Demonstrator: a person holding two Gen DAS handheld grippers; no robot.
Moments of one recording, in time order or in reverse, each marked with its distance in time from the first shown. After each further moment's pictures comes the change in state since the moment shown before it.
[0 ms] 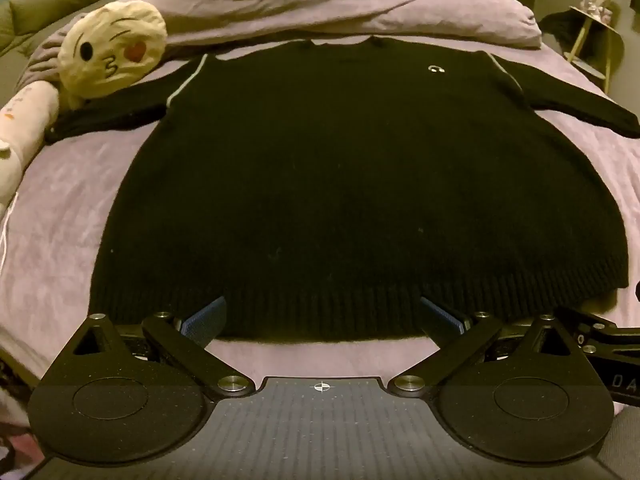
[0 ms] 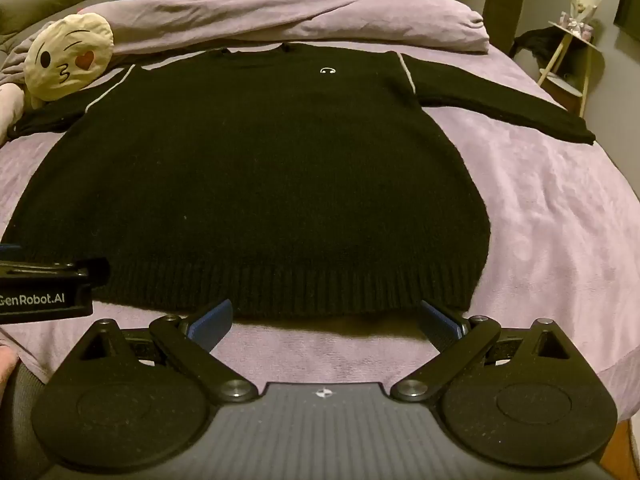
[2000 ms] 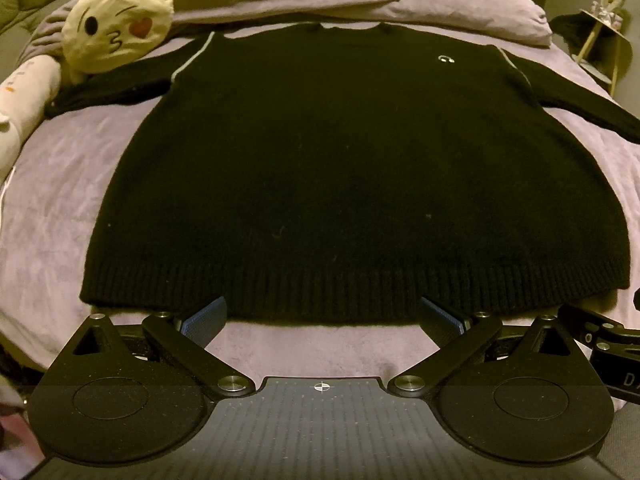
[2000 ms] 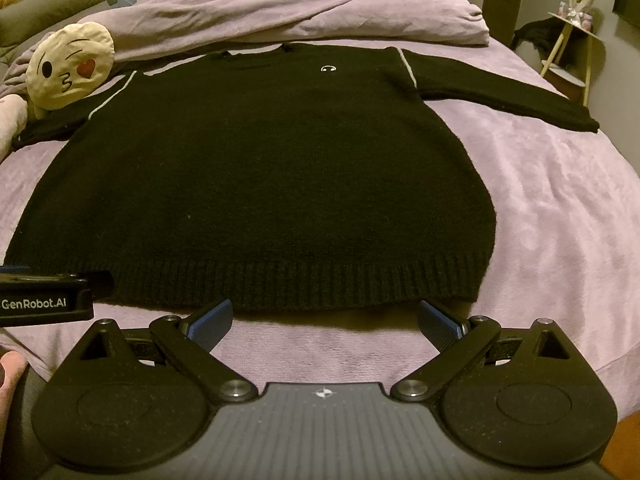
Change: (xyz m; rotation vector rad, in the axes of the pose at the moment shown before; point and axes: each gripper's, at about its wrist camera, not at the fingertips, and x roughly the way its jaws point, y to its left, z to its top) left arm 0.007 0.014 -0.006 -0.044 0.044 -0.019; right arm 0.002 -0.005 -0.002 0.035 -0.001 0.034
